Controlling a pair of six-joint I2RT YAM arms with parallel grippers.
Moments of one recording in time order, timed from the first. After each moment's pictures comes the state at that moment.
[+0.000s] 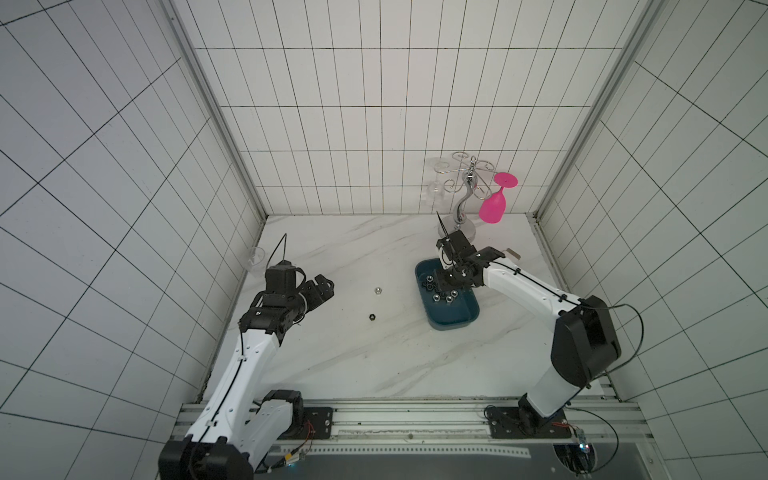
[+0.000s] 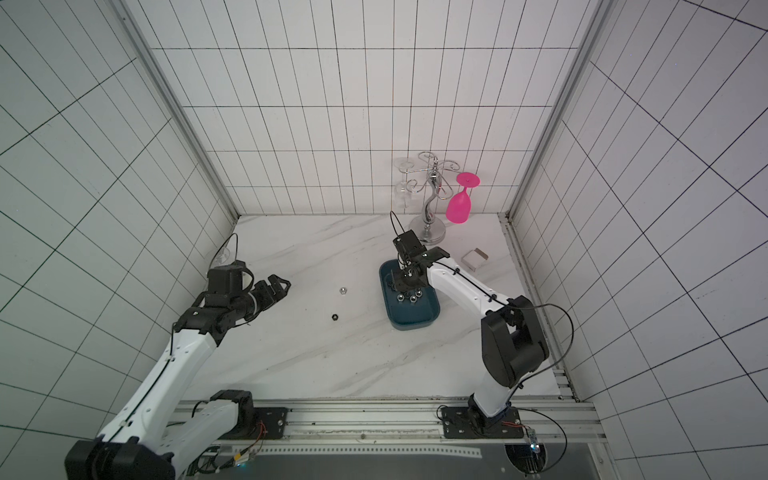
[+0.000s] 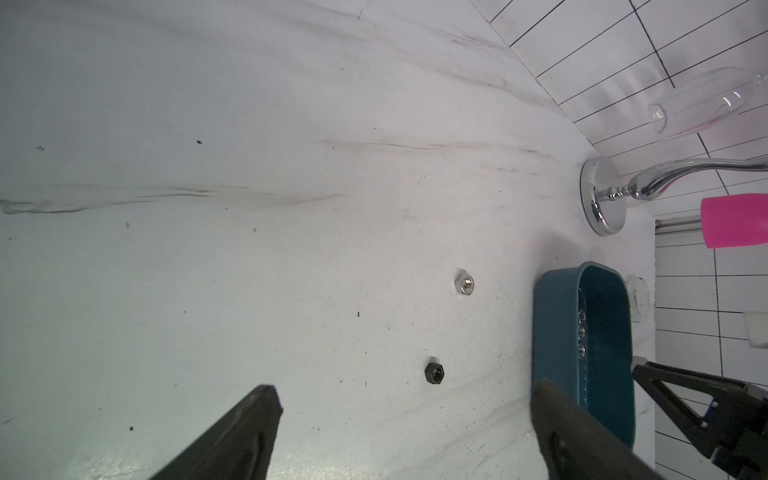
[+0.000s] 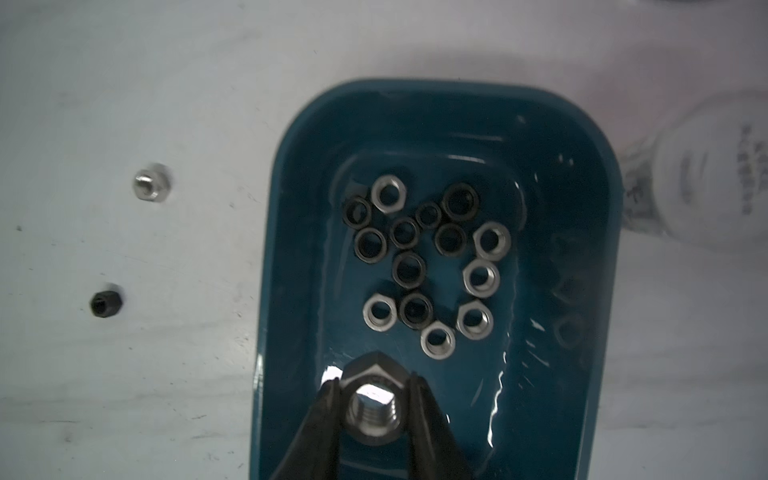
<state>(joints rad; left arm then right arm) -0.06 0.98 0.77 -0.57 0.23 -0.66 0.62 1.67 1.27 -0.76 0.01 0.24</state>
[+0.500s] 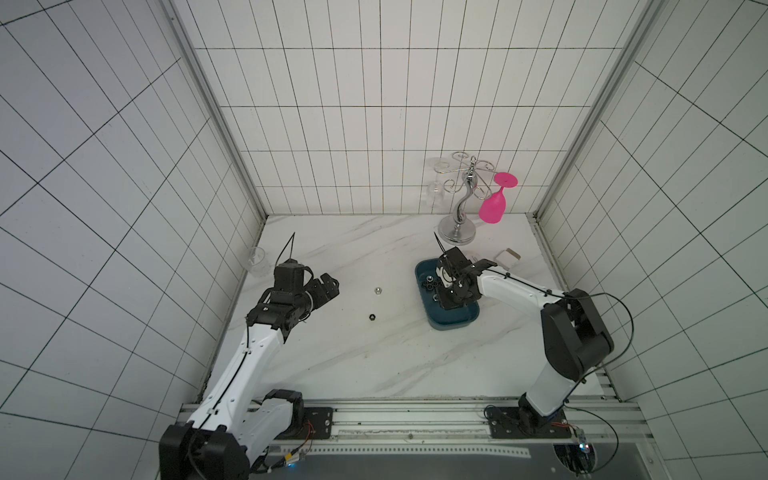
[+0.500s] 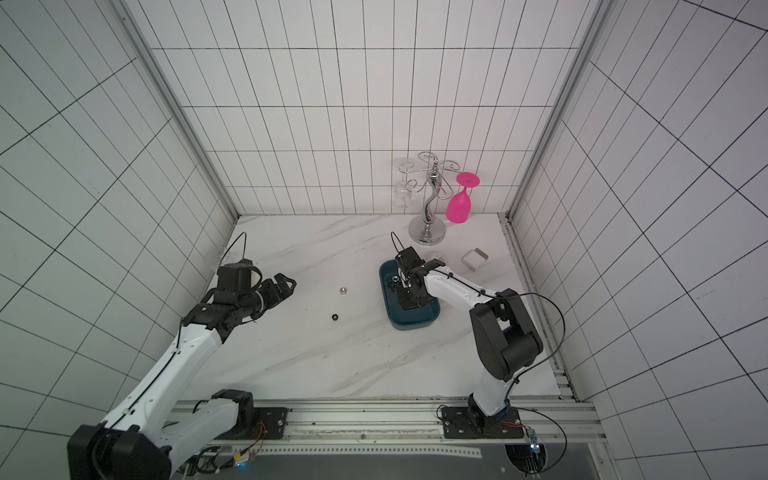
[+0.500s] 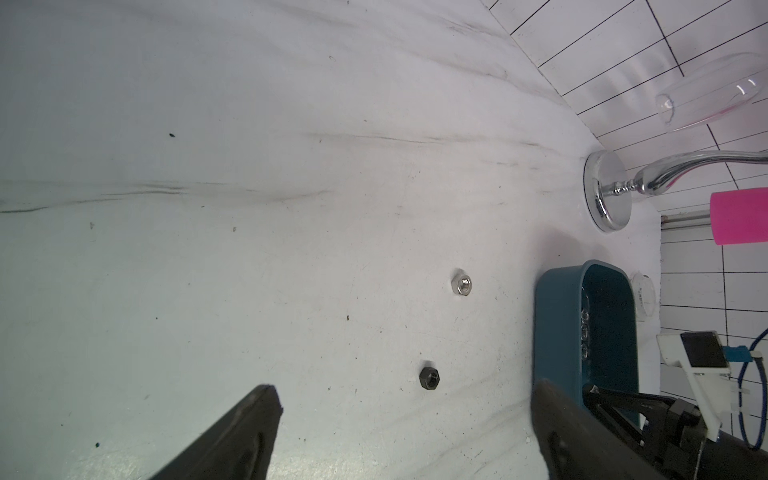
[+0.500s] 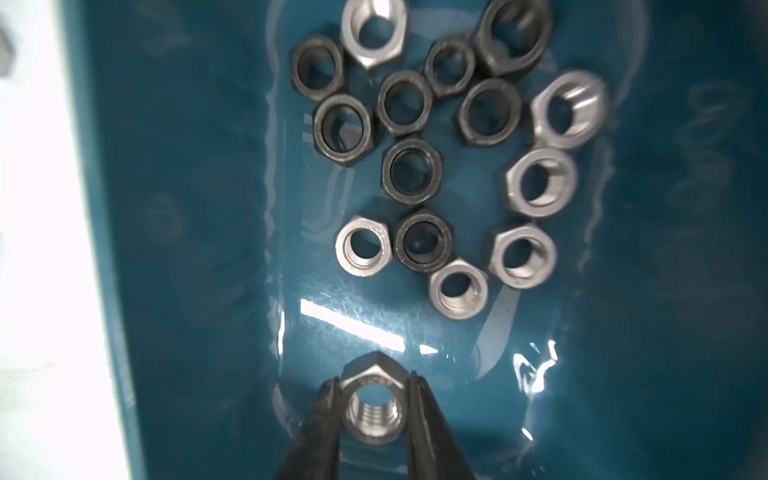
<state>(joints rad) -0.11 1.01 0.77 -0.54 0.19 -0.69 0.62 1.74 1.16 -0.73 -0.05 0.24</state>
